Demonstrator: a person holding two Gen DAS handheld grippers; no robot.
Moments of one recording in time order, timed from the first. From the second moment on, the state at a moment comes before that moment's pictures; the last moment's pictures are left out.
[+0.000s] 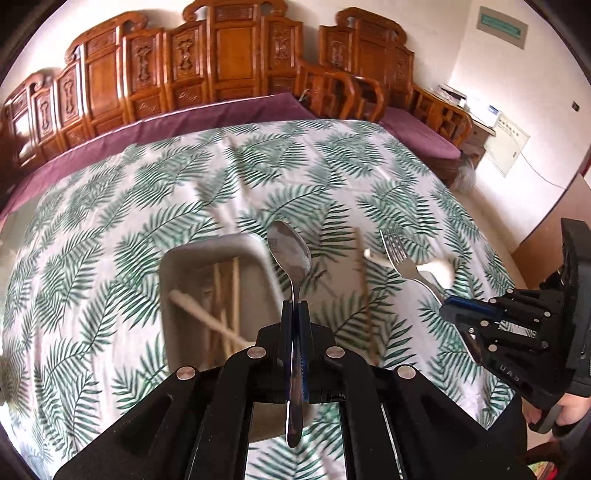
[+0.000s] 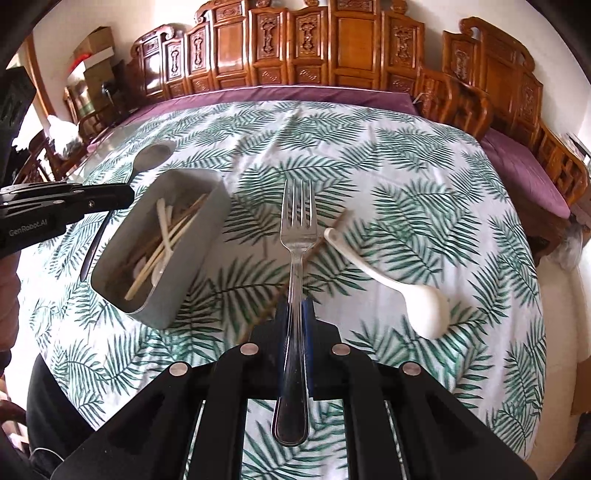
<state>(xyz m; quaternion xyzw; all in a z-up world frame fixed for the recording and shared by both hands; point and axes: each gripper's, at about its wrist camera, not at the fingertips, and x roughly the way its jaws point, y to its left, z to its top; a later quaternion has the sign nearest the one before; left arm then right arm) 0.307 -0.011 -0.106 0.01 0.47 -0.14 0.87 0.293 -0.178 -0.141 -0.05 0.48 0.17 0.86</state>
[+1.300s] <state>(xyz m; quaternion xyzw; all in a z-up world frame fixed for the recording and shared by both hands) 0.317 0.084 -0.142 -0.03 0.48 -0.09 0.87 0.341 -0.037 -0.160 -0.05 0.51 0.25 0.82</state>
